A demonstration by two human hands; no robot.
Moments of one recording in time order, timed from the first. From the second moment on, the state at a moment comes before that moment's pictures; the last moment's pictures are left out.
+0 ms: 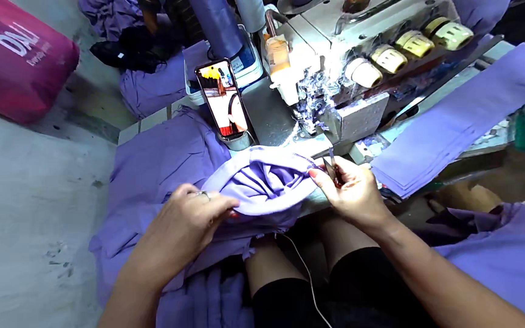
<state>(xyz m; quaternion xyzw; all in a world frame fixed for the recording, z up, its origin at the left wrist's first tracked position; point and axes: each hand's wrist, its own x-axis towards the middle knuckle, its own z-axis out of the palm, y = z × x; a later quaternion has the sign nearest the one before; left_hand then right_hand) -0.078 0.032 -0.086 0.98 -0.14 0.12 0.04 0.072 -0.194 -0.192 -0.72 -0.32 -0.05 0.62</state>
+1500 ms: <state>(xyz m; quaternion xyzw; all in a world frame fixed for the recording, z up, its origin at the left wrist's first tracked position) -0.032 0.037 -0.118 0.96 -0.14 0.15 0.18 0.075 -0.214 -0.202 -0.61 -0.52 -0.07 0.59</state>
